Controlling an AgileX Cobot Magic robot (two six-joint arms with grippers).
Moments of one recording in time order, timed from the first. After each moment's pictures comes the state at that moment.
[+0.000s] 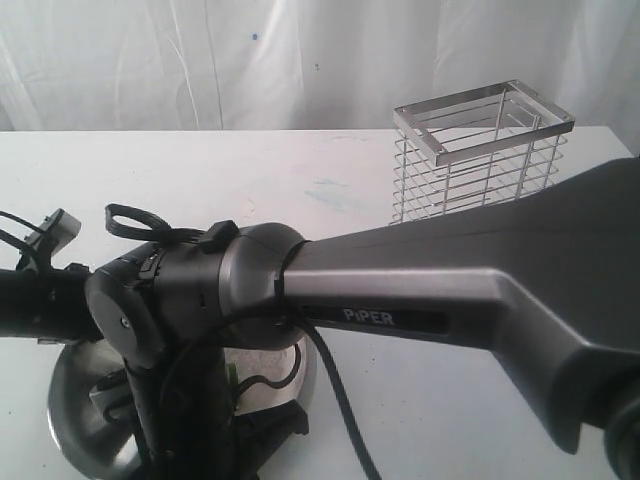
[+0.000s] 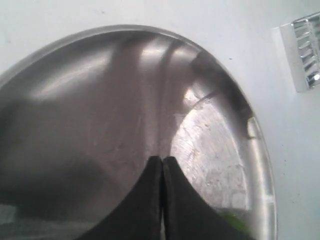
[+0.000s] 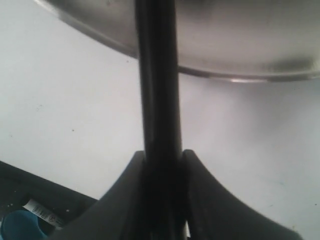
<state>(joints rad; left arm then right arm) 0.07 1.76 -0.62 -1.73 0.72 1.49 1.11 2.10 -1.53 0.22 1.22 0.40</state>
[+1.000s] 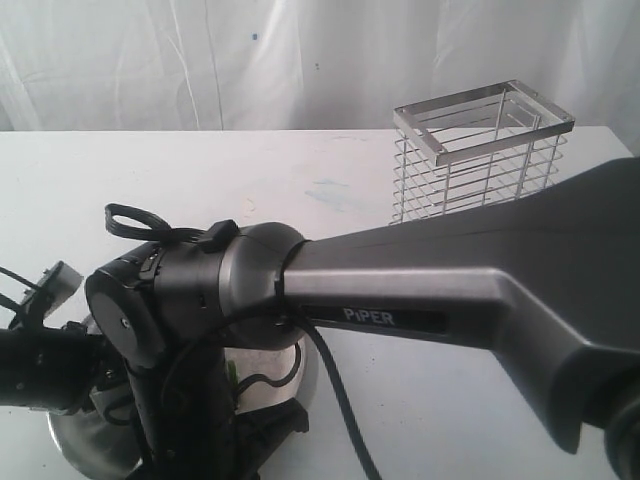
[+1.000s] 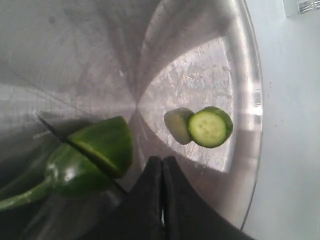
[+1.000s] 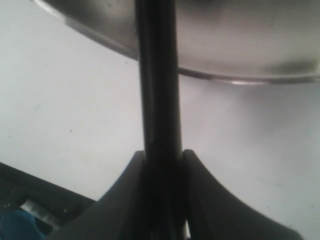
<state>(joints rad) 0.03 1.68 -0.43 -1.71 0.76 1.48 1.11 2.10 -1.53 0.22 1.22 0.39</state>
